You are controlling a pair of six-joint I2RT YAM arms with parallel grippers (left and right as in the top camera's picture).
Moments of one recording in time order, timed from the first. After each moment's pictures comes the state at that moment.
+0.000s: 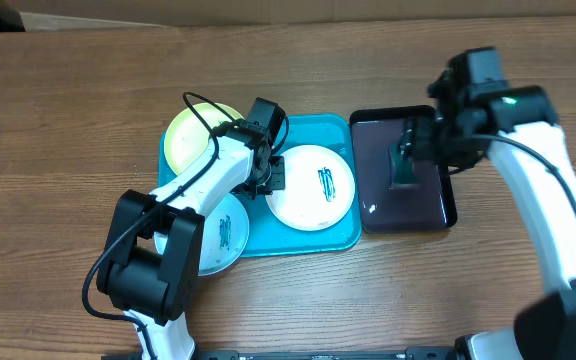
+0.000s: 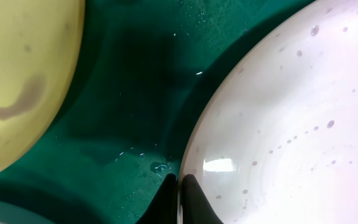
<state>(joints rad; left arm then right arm) -0.39 1.93 1.29 -0.78 0.02 -0.42 0.17 1.66 1.51 -1.16 -0.13 0.26</state>
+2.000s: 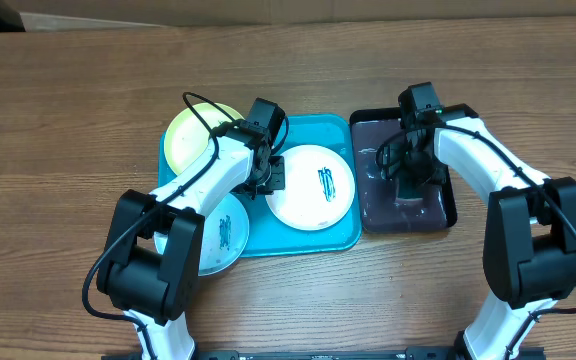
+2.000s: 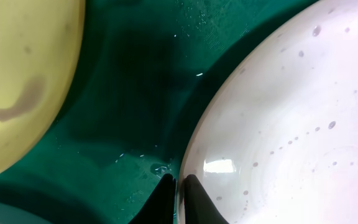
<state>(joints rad) -0.39 1.93 1.29 -0.78 0.02 -0.42 0.20 1.94 1.30 -0.84 0.01 0.30</state>
